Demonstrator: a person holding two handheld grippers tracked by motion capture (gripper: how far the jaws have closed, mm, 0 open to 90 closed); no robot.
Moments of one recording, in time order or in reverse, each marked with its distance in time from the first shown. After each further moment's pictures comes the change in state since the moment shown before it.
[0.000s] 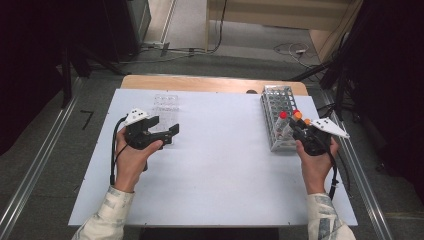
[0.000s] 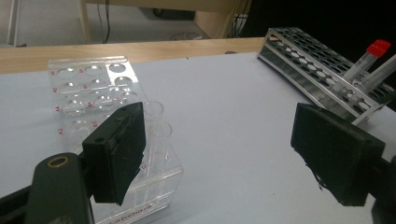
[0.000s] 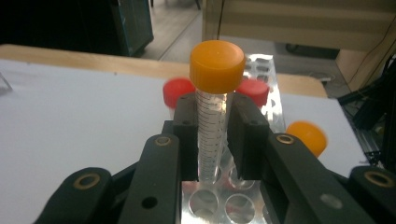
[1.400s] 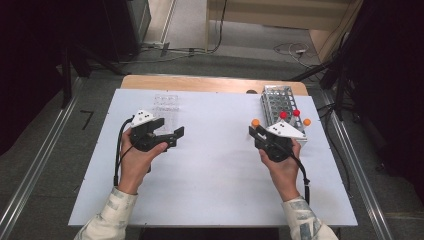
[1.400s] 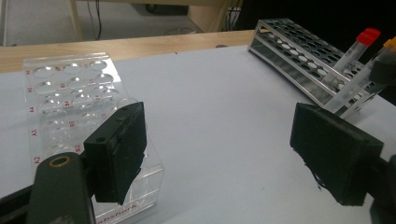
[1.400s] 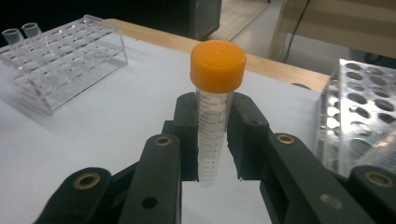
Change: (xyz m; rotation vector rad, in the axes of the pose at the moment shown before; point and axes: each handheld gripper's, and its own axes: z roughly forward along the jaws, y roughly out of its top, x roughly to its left) left arm -0.012 -0.001 0.004 0.017 -0.020 0.026; right arm 0.098 -0.002 0.009 0.058 0.244 -0.147
